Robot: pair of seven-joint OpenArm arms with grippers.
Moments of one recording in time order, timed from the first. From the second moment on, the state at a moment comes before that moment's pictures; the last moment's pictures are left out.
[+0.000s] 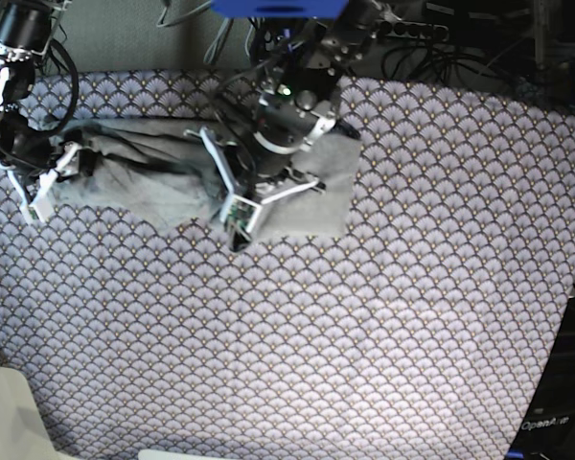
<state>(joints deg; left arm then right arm) 8.7 5.6 34.8 103.5 5.4 4.6 48.0 -6.4 20.0 28.3 83.1 31.7 40.0 -65.7</state>
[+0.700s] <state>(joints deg) 9.1 2.8 33.7 107.7 4.6 3.3 47.2 -6.4 20.4 28.3 83.2 31.7 40.0 -65.8</state>
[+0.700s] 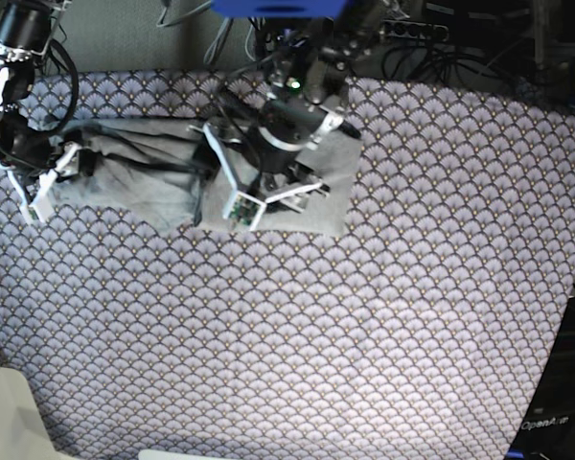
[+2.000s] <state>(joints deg) 11.1 -0.8 22.7 96.5 5.0 3.9 41.5 -6.4 20.2 36.9 78.1 32.1 40.0 -65.1</state>
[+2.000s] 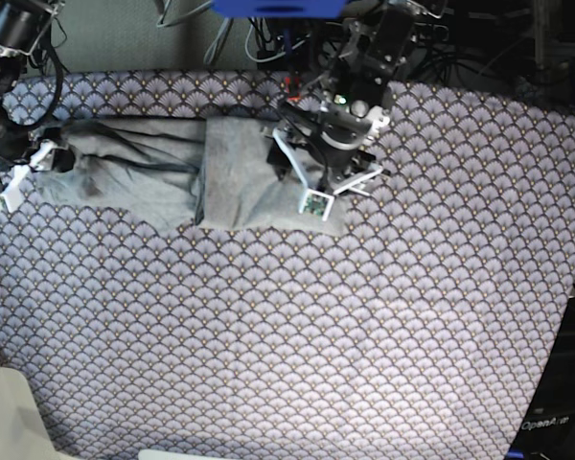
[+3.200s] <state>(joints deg) 18.8 -0.7 -1.3 106.8 4.8 3.7 41.7 -6.4 11.6 36.4 111.5 32.0 40.0 -83.0</state>
